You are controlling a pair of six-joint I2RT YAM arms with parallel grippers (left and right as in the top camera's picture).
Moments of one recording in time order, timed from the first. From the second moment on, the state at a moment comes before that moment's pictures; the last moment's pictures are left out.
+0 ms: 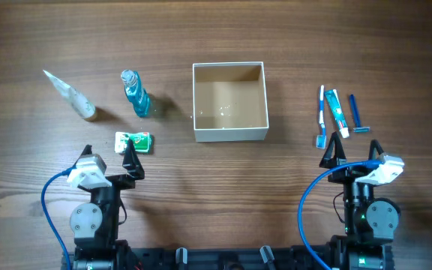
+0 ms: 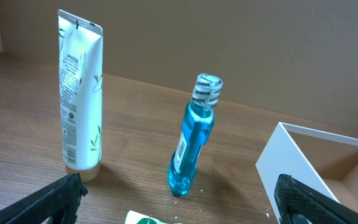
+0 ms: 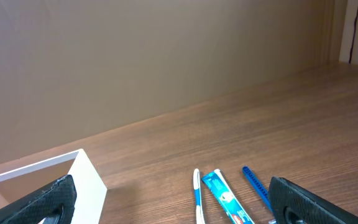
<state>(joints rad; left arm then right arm) 0.02 0.01 0.02 -0.07 -0.03 -0.23 -0.10 0.02 0.01 0.00 -0.01 0.28</state>
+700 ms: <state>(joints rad) 0.02 0.01 0.02 -0.07 -0.03 -0.23 -0.10 0.02 0.01 0.00 -0.01 0.28</state>
